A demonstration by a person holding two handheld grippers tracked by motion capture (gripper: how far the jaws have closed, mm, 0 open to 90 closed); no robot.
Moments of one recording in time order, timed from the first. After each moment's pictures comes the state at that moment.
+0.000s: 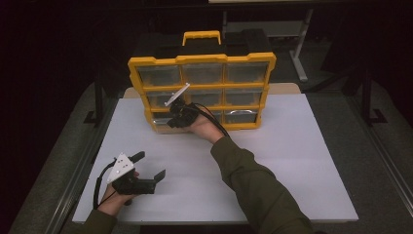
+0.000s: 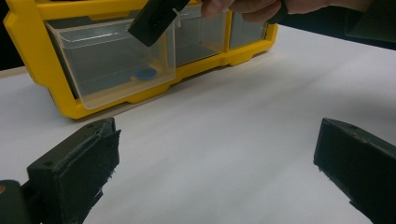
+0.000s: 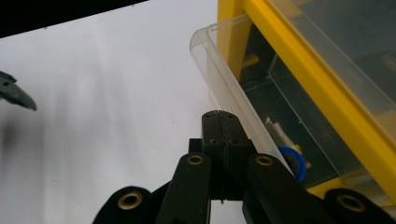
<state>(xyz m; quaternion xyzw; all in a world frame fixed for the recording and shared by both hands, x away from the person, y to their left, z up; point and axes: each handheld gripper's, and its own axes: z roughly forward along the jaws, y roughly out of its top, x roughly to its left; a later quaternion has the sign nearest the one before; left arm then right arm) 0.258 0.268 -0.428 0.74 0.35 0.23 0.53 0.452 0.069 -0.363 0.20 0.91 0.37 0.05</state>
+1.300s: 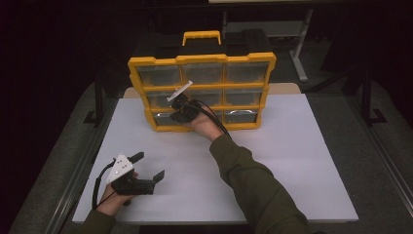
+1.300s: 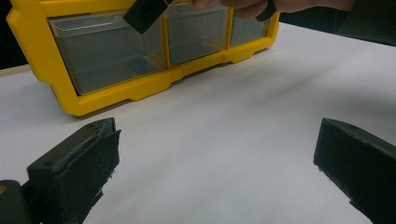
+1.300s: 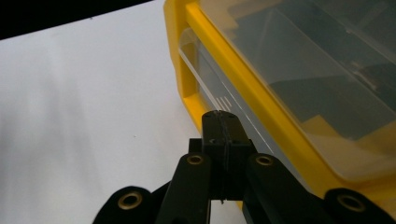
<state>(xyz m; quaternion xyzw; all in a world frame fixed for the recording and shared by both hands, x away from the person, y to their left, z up) 0.257 0.271 -0.430 0.74 0.35 0.23 0.53 0.464 0.066 -0.365 0.23 0.89 0.38 0.10</state>
